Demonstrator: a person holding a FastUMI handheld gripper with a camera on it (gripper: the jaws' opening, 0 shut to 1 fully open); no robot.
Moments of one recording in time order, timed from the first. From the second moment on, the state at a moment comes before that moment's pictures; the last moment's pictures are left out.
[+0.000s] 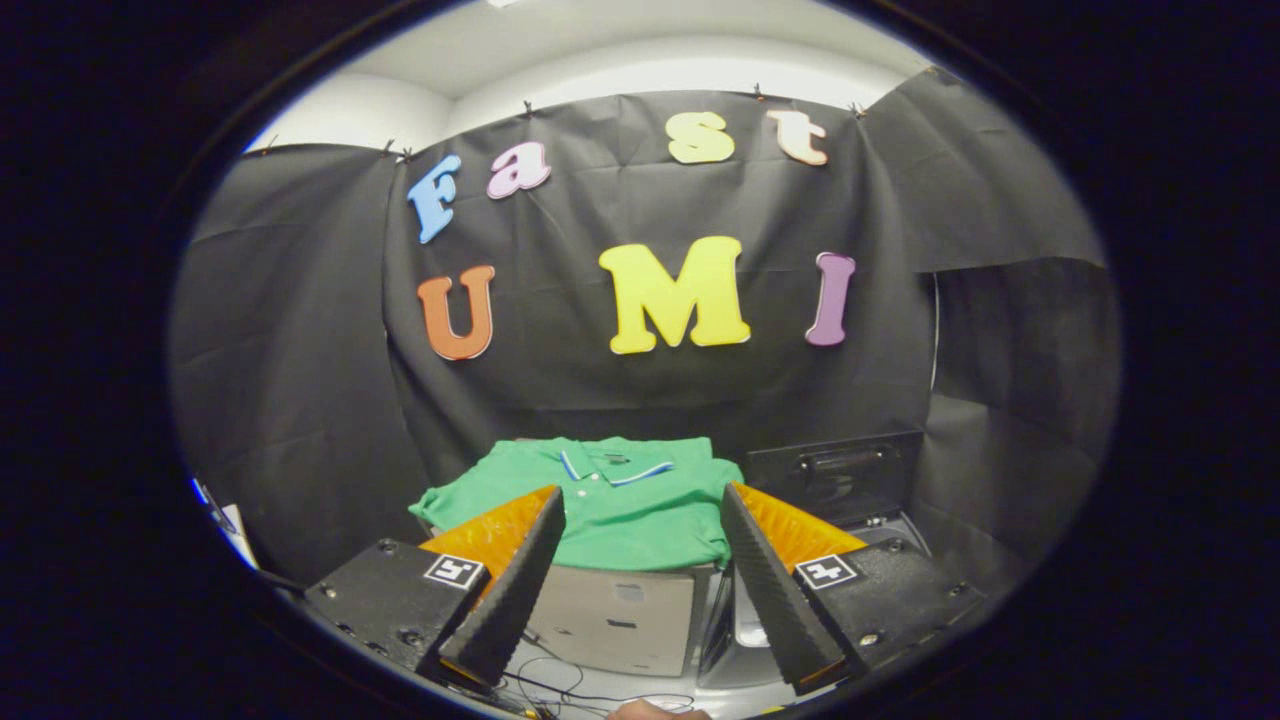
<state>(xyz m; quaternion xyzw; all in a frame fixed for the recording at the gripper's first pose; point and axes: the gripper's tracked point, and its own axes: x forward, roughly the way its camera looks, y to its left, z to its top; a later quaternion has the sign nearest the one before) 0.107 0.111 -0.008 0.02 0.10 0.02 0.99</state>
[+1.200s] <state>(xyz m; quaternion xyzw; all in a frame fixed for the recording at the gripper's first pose) 0.301 0.189 -0.099 0.02 0.51 0.02 0.86</state>
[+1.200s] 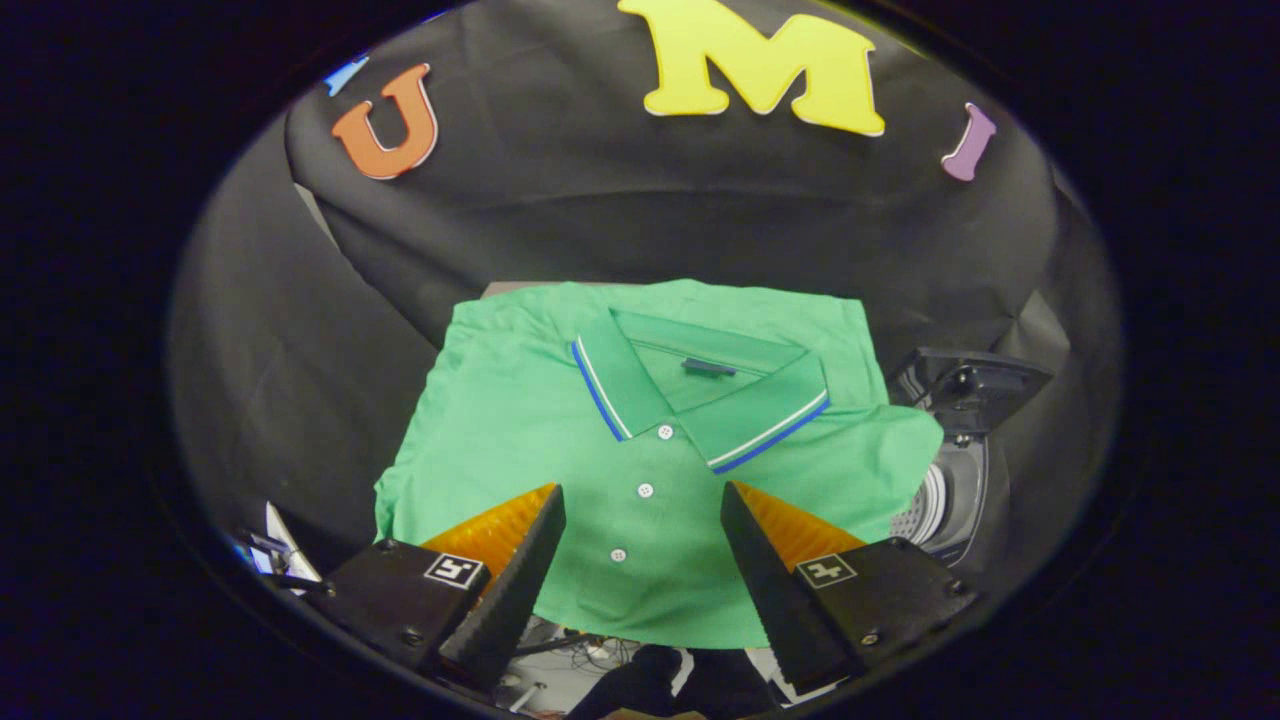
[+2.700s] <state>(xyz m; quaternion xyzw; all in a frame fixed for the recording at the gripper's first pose) 0.317 0.187 -0.125 0.04 0.59 0.00 0.81</state>
